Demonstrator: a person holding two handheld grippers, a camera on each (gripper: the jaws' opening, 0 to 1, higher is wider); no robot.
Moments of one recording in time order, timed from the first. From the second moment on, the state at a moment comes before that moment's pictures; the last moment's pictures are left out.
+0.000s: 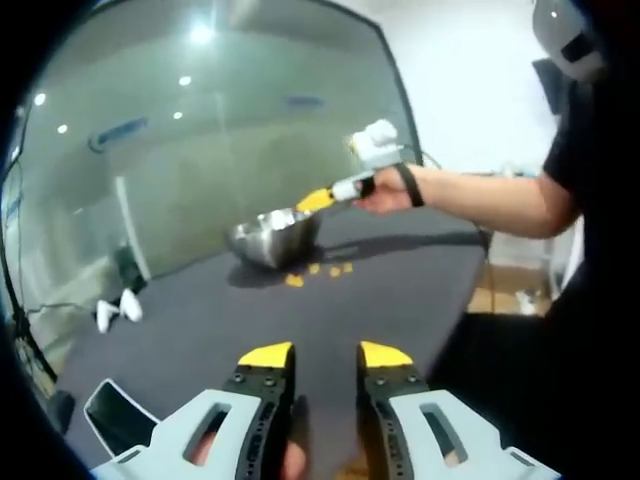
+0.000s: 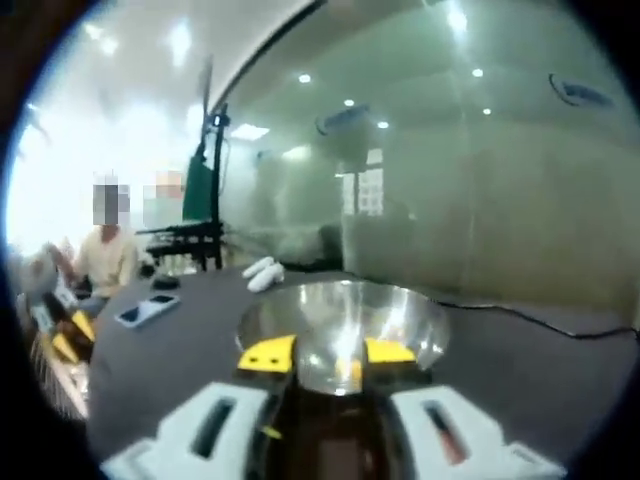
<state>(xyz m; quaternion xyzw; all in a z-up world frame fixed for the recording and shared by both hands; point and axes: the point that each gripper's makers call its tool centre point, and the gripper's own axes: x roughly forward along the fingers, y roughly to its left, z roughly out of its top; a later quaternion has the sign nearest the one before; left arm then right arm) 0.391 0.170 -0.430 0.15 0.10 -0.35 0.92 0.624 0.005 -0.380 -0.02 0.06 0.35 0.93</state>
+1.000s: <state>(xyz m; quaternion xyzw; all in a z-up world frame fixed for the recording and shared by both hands) 0.389 0.165 -0.420 0.12 0.09 -0.37 0.92 0.494 -0.028 -0.433 -0.09 0.07 0.45 0.89</state>
